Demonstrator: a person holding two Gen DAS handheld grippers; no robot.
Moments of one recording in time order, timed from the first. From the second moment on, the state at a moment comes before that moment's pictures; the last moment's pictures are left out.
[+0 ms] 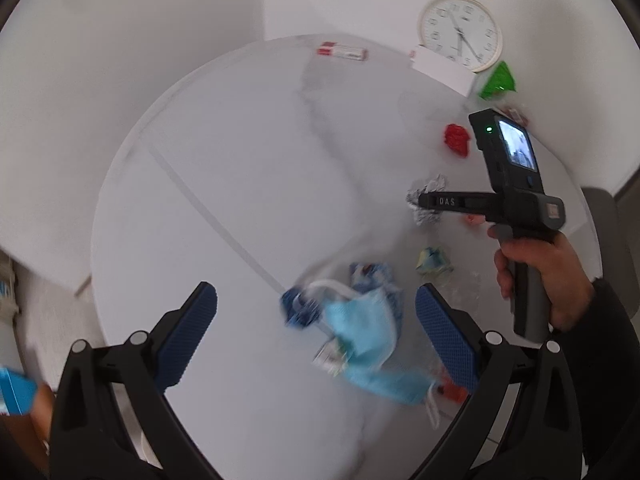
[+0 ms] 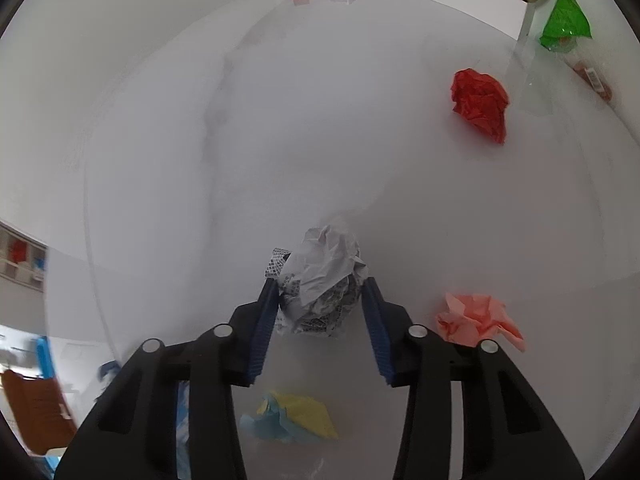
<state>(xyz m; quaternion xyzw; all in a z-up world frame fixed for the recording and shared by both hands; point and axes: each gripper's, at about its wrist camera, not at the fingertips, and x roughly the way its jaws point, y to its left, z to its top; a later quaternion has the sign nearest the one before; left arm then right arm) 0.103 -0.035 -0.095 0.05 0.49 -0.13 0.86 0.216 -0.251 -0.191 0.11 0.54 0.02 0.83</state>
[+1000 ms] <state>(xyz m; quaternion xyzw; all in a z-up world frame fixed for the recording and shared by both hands) 0.204 -0.323 -0.239 0.09 0.57 -0.16 0.80 0.072 -0.506 -0.140 0.20 0.46 -0.08 0.86</state>
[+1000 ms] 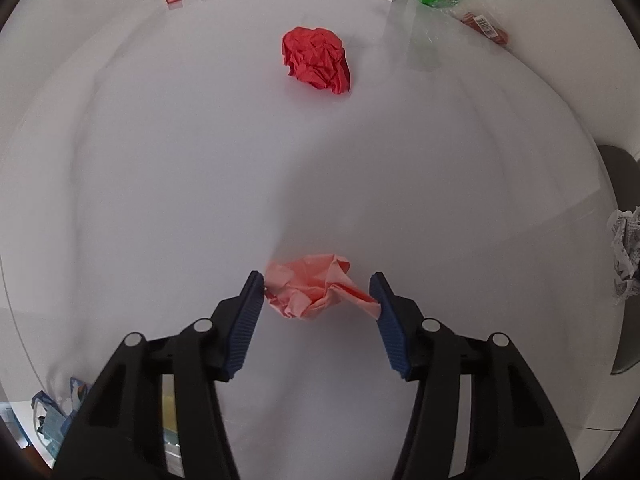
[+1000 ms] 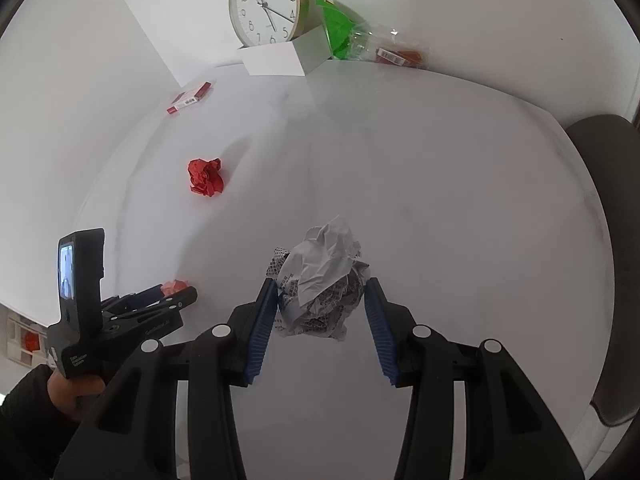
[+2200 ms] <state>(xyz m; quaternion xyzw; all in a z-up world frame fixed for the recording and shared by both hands) -0.072 0.187 -0.127 -0.08 0.53 0.09 0.84 0.019 -0.008 -0.047 0.01 0.46 0.37 0.81</state>
